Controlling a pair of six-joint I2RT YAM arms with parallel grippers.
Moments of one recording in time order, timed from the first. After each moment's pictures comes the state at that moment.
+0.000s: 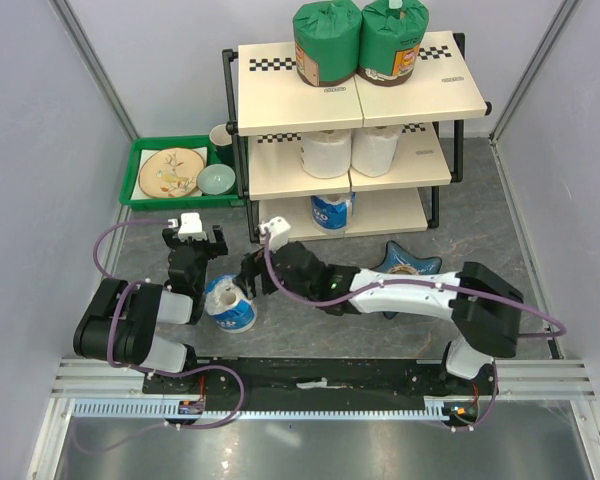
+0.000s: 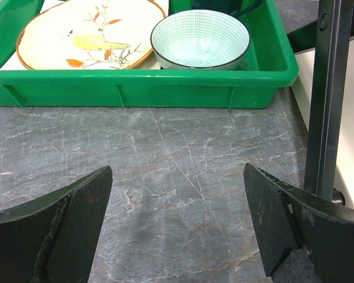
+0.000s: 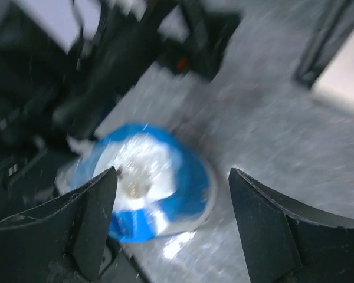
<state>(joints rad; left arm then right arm) -0.14 1.45 0.18 1.18 -0.22 0.01 1.14 1.63 1.06 0.24 0.23 0.52</state>
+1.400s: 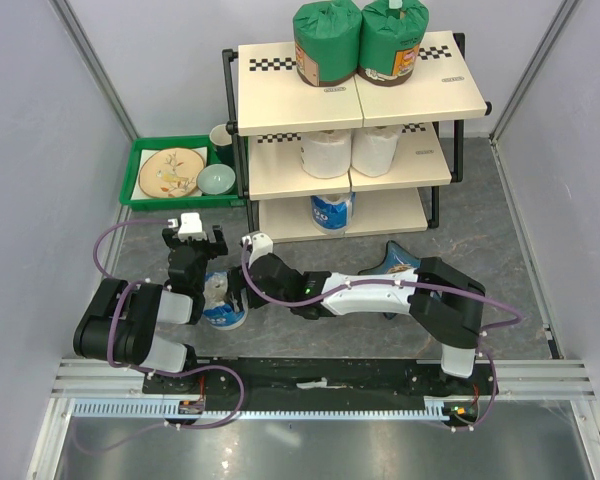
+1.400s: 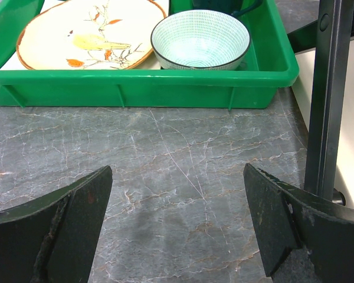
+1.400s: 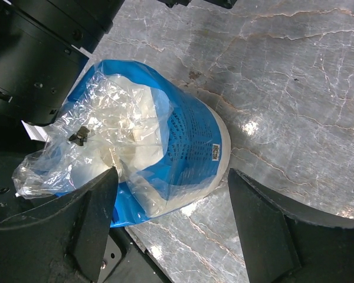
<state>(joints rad) -0.14 1.45 0.18 1.18 -0.22 0.01 1.22 1.85 1.20 0.12 0.19 0.68</state>
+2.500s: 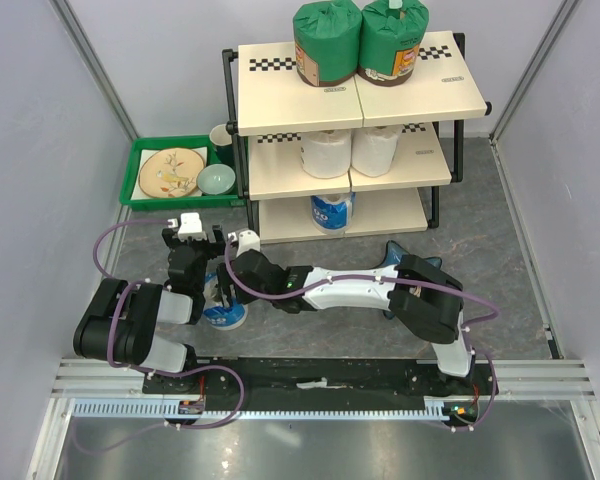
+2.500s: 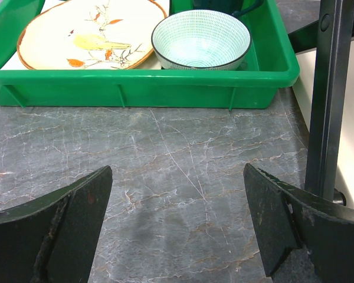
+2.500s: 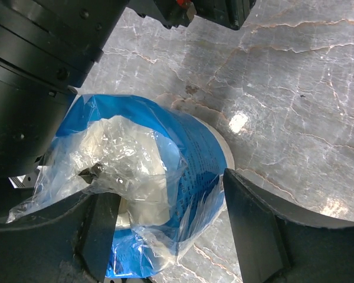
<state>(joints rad) -0.14 1.45 0.18 1.18 -0.22 0.01 1.22 1.98 1.37 0.01 0.22 0.68</state>
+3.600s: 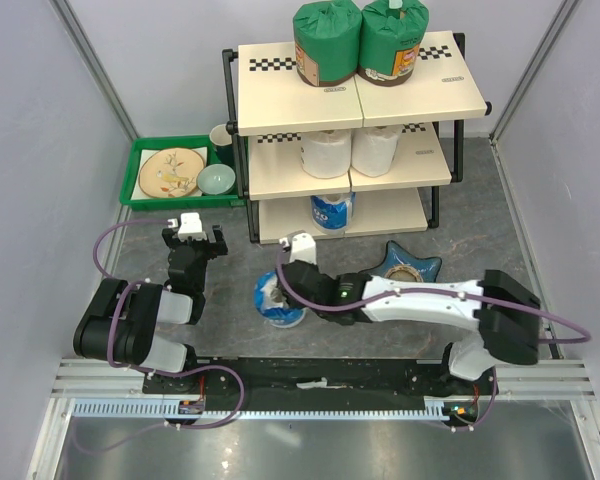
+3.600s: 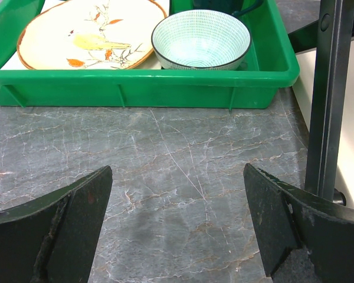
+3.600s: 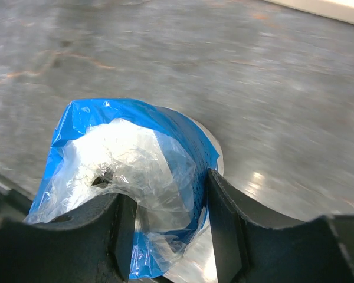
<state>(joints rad) -0.14 1.45 0.18 1.18 -0.22 0.01 1.24 1.62 1.10 -0.26 0.46 0.67</state>
